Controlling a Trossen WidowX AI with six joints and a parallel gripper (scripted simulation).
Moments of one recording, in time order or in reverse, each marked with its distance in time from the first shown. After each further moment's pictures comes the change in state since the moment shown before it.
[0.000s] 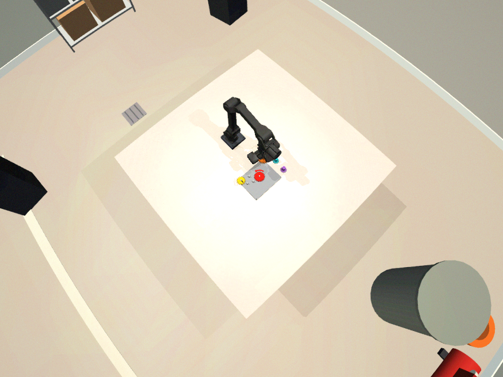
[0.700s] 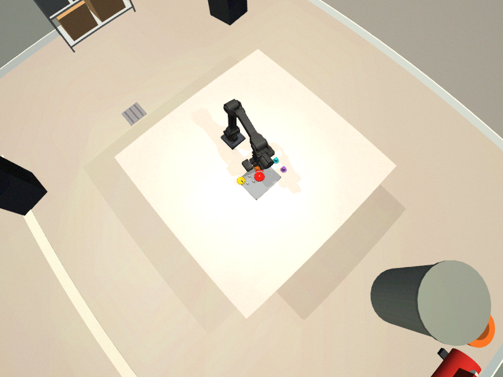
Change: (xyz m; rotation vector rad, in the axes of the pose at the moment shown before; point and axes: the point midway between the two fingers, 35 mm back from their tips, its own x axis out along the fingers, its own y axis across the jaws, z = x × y) arm 0.019 -0.045 0.013 0.000 -0.001 -0.004
